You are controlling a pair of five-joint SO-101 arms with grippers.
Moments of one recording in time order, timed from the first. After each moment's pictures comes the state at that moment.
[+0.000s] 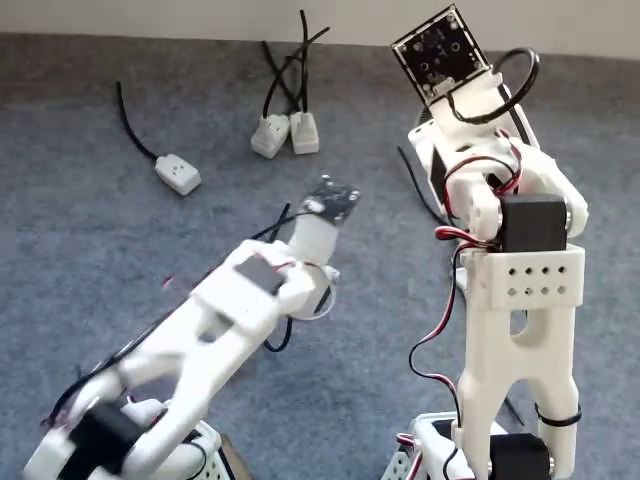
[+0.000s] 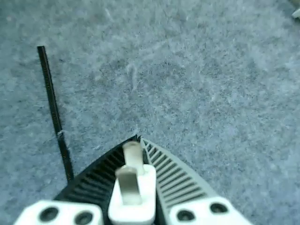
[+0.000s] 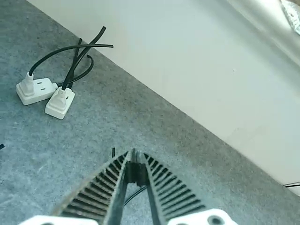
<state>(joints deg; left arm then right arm) 28.2 -18.6 45.0 43.4 4.1 -8.9 -24.6 -5.1 62.5 35.0</state>
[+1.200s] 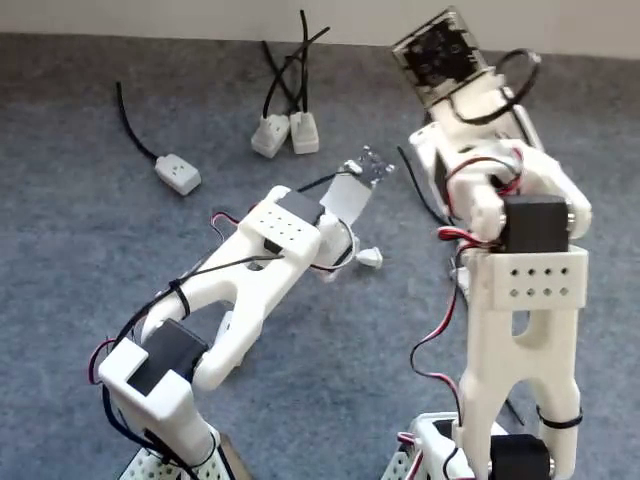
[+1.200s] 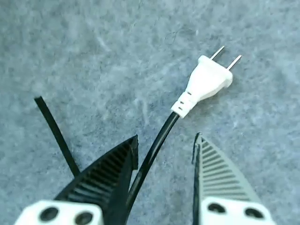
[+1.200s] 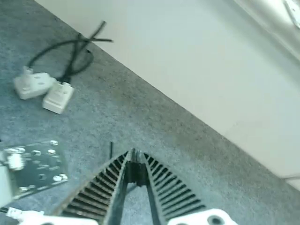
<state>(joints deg) 26.2 8.7 13.8 57.3 -7.1 -6.2 -24.6 -5.1 63.6 35.3</state>
